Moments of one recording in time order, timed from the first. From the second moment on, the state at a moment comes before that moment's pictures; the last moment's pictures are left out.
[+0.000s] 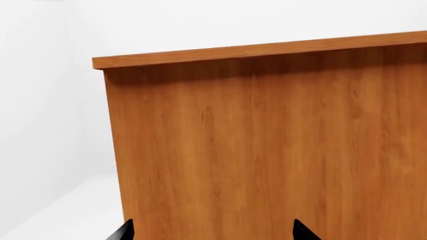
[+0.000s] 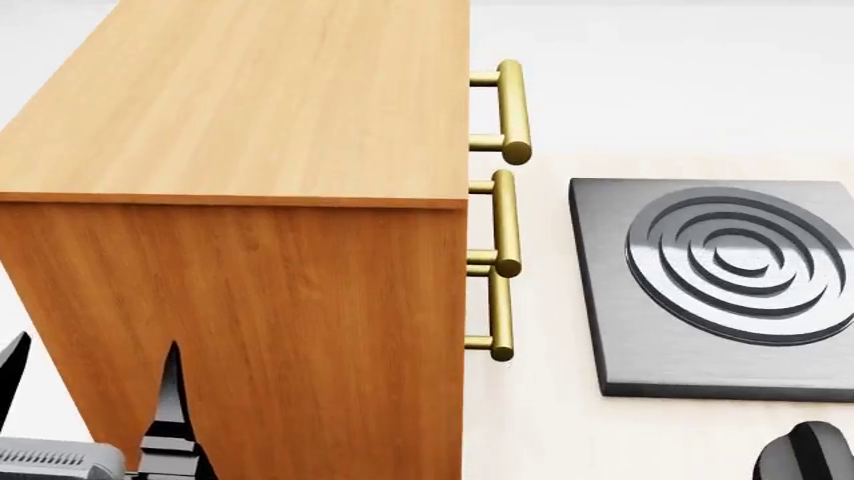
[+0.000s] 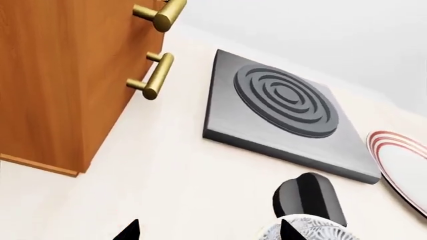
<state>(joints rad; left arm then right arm) -0.08 -0.27 0.25 0.56 -0.16 -0.38 -0.35 -0.03 0.53 0.05 -1.01 0.62 1.26 0.44</state>
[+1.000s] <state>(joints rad) -0.08 -0.29 0.27 0.57 -0.17 -0.38 -0.37 -0.20 0.62 0.02 -0.88 0.64 1.06 0.49</state>
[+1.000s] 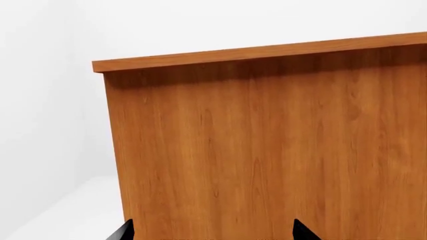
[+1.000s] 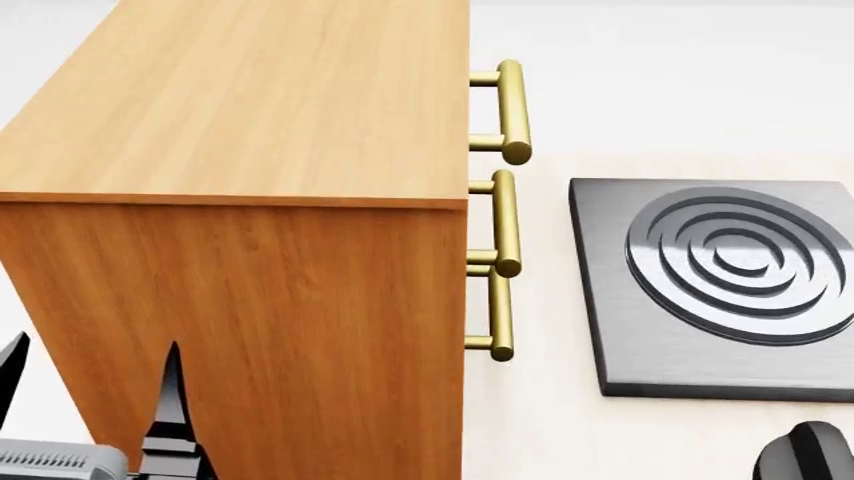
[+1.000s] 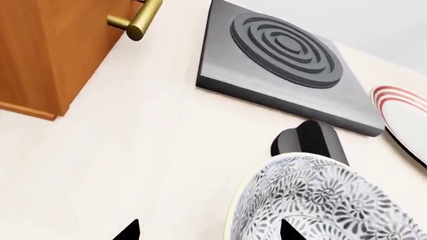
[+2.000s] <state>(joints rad) -0.09 -0.30 0.29 0.57 -0.18 -0.38 -0.39 -0.23 0.63 0.01 -0.82 0.64 1.01 0.48</state>
